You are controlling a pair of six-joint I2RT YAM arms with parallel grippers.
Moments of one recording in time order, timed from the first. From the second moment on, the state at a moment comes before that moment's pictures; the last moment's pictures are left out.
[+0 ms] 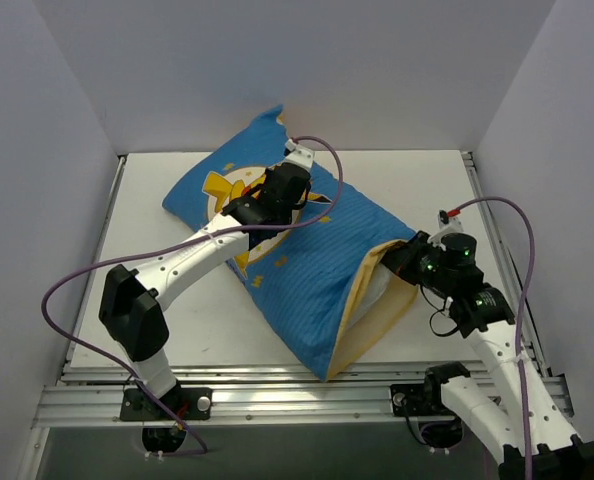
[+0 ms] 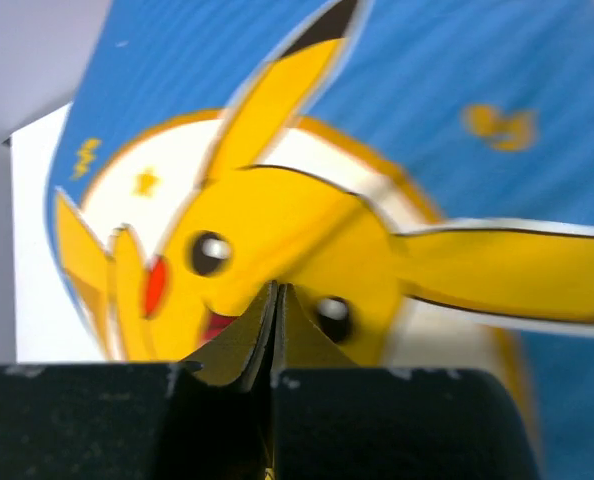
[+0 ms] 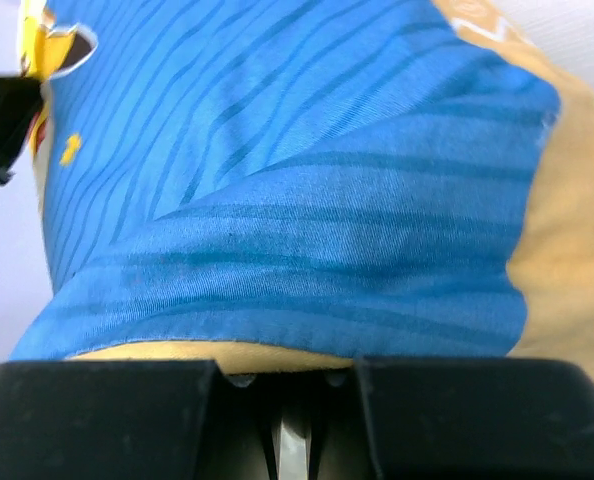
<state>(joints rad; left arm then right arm) -0.80 1.74 1.62 -0.46 -0.68 -0.02 0.23 0.77 0.70 -0.40 -0.23 0.77</state>
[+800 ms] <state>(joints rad) -1.25 1.42 1.41 -0.48 -0.48 -0.25 0.29 1.19 0.90 -0.36 -0.14 0.73</state>
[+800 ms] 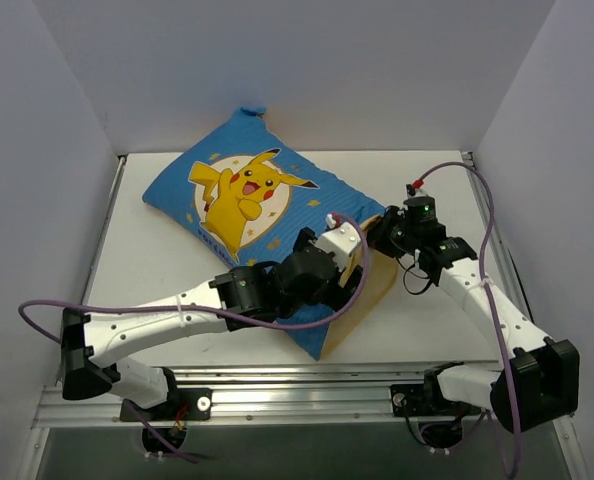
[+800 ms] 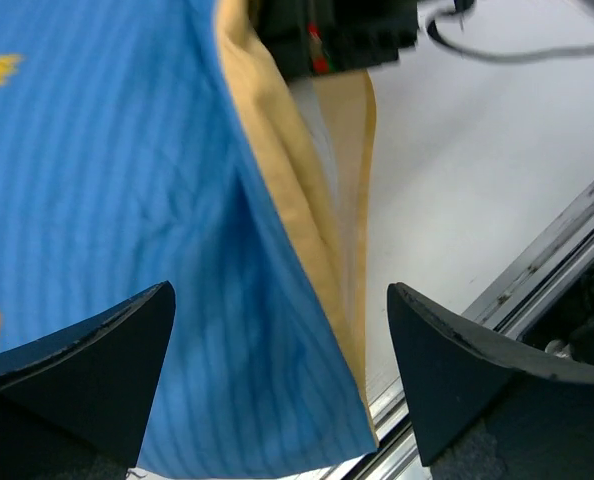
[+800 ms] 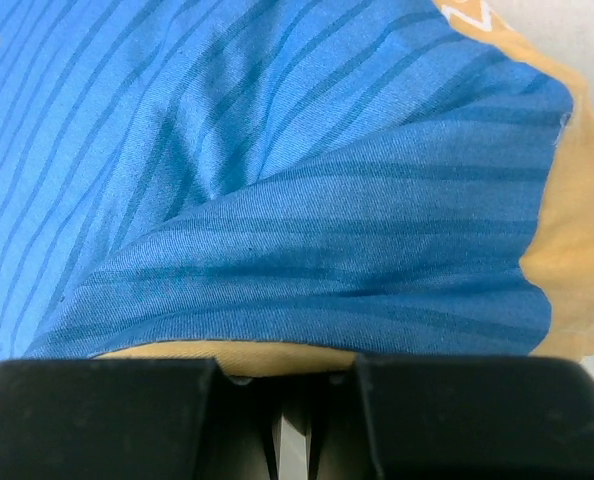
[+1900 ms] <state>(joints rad) -1.21 1.40 1.22 -0.65 -0.85 -0.55 0.01 1.27 1.04 -0.46 -0.40 0.69</state>
